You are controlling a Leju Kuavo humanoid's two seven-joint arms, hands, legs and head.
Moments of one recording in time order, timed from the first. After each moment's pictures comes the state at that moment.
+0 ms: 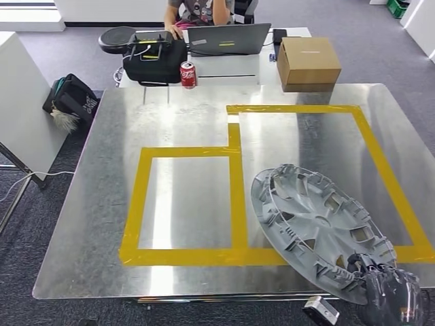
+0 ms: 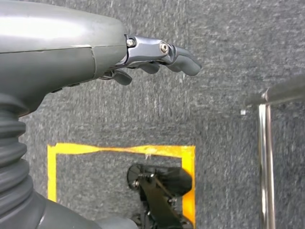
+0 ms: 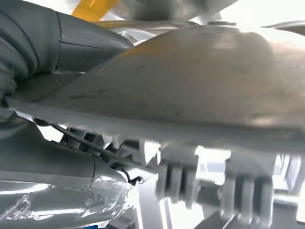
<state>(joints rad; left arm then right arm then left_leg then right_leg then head) -0.06 -0.11 1.18 -0.20 -1.39 0.06 -0.50 0.60 -0.26 0.15 -2.03 1.34 -0.54 0.21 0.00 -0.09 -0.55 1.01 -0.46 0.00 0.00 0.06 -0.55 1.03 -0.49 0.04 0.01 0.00</state>
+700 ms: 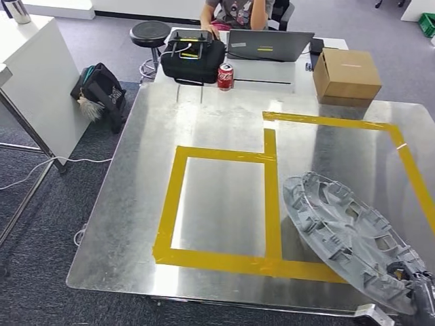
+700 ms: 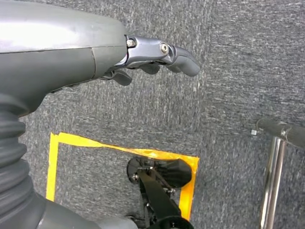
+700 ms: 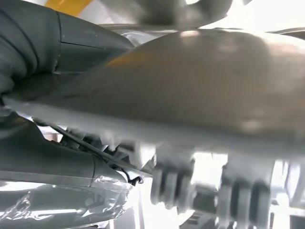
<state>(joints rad) -0.05 -0.10 1.21 -0.21 -1.37 0.05 -0.50 0.53 0.10 -0.49 -2.03 1.11 -0.17 -0.48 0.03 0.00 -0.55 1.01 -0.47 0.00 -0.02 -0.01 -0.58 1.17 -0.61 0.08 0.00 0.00</state>
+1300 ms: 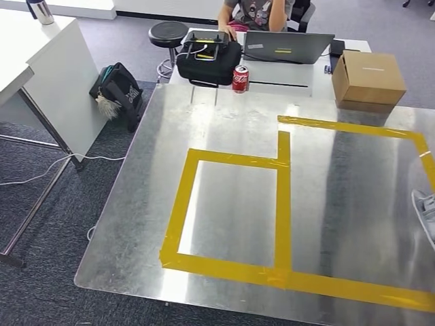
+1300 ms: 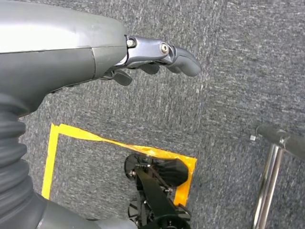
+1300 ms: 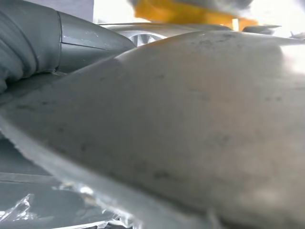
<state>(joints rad) -0.05 -0.10 1.24 -0.21 -1.37 0.04 -0.50 0.18 0.30 -1.29 -2.00 1.25 0.08 -0.67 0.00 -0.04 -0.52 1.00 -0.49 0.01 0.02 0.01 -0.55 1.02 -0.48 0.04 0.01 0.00</state>
